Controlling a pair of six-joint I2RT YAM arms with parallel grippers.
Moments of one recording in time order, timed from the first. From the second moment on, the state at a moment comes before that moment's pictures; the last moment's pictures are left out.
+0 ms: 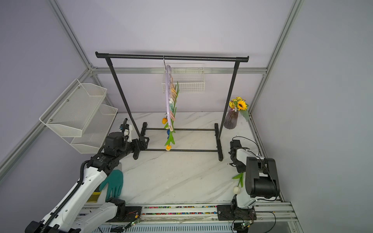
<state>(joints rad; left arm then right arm) -0.24 0.97 0.90 -0.49 0.04 -0.41 -0.10 1.58 0.75 -0.61 0.54 1.41</state>
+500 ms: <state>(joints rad) -0.24 0.97 0.90 -0.48 0.04 -0.41 -0.12 1.59 0.76 -0.57 0.53 1.36</state>
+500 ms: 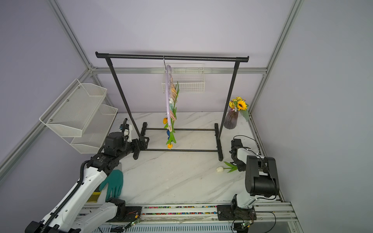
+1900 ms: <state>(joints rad) -0.24 0.98 0.90 -0.48 0.04 -0.41 0.06 1.28 0.71 -0.13 0.00 0.85</state>
